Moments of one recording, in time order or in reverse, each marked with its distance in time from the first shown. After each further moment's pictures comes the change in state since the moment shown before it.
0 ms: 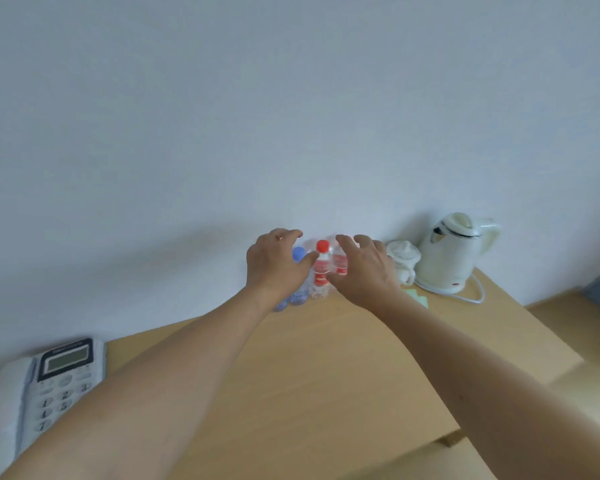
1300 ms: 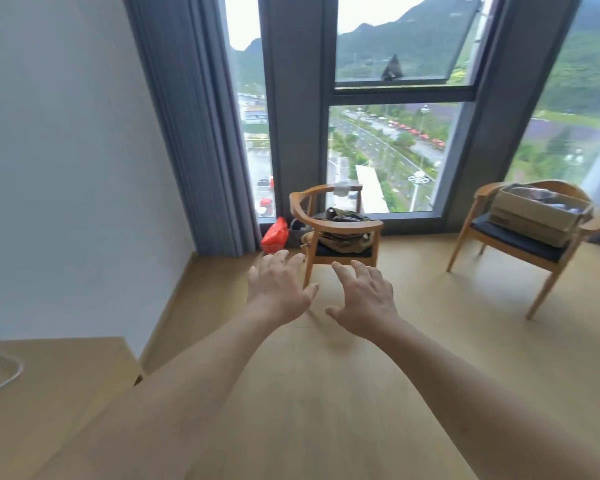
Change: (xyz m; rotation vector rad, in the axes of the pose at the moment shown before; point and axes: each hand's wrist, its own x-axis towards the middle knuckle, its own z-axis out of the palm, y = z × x) left_hand -0.420 0.647 0.212 -0.078 -0.580 1.151; right_hand -0.627 0.415 -0.268 -0.214 0.353 1.199
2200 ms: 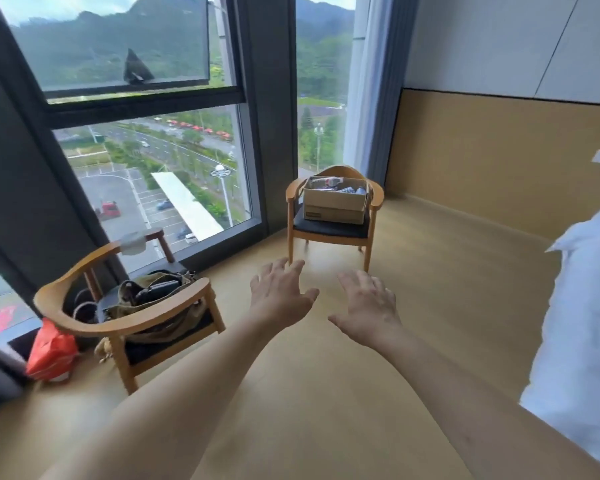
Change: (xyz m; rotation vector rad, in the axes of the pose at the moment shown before) left_hand 0.404 0.309 0.193 -0.185 -0.312 0.642; right_hand 0.244 0.336 -0.053 -0.120 0.135 0.742
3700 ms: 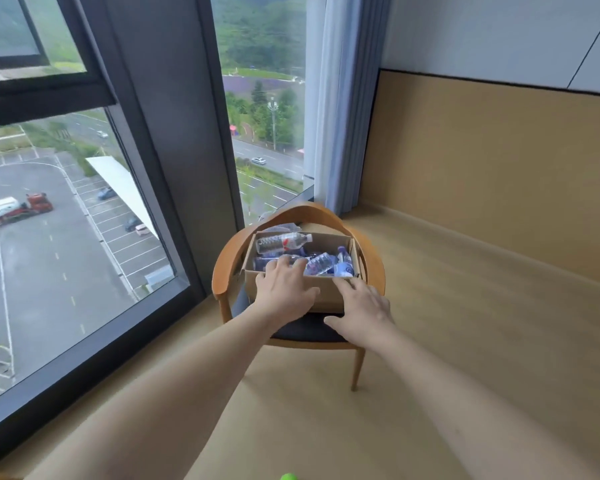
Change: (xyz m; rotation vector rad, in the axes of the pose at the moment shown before) left_hand 0.880 0.039 0.181 0.011 -0.145 0.142; right_hand 0.834 0.197 0.071 0.049 -0.128 0.183
